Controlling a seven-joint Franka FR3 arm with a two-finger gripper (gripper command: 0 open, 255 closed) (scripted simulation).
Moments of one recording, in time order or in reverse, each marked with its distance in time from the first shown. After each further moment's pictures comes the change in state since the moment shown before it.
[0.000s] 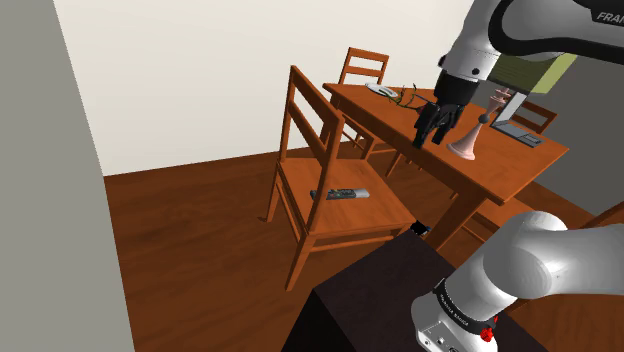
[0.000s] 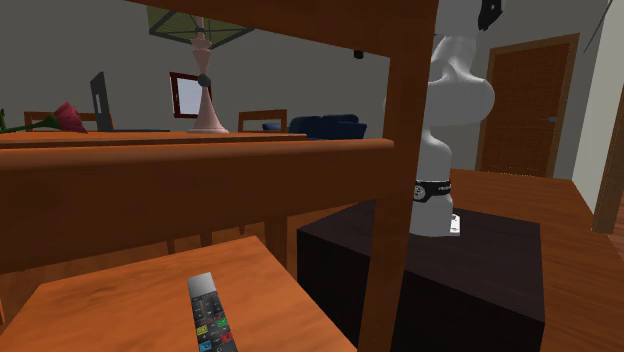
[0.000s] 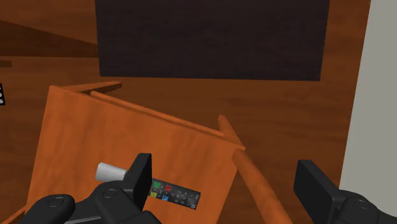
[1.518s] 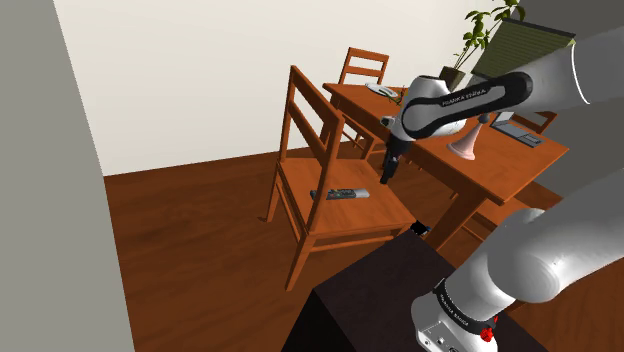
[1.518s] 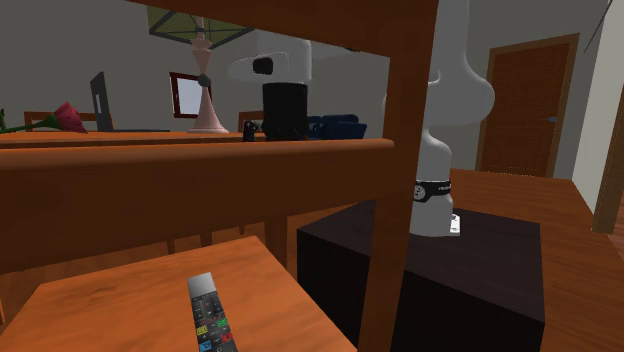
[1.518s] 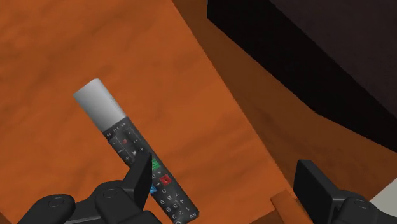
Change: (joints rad) arm 0.101 0.548 -0.382 -0.151 -0.188 0.767 -0.801
